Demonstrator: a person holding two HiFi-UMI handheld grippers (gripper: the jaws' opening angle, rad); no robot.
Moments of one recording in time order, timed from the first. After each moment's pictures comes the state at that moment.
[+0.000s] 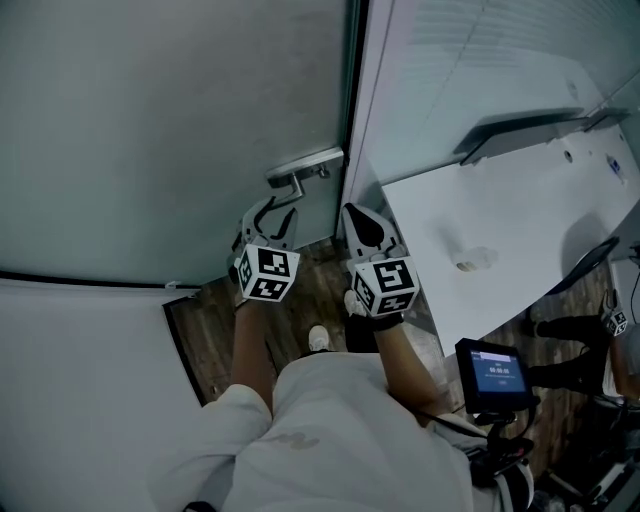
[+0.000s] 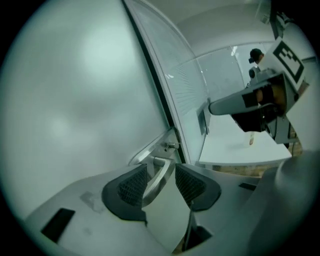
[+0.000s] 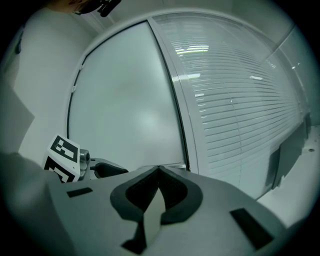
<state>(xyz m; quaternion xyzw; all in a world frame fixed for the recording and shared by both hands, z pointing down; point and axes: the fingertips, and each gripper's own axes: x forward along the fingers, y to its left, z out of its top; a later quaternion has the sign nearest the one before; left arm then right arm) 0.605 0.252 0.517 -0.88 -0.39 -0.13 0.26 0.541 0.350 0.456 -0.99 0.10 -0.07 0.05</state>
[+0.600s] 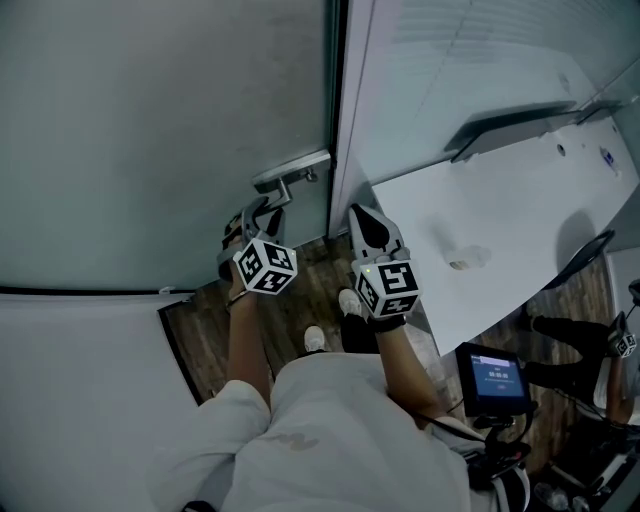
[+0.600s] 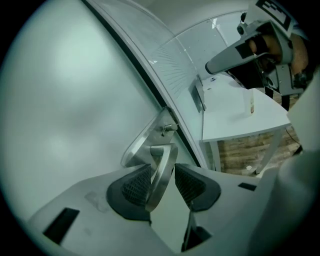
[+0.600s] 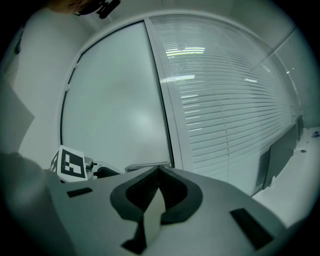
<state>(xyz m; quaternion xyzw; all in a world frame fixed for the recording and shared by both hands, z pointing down) 0.629 0.256 0.557 -0.83 -0.36 -0.14 0.40 0.535 0.381 0.464 -0.99 0.06 -0.07 0.05</state>
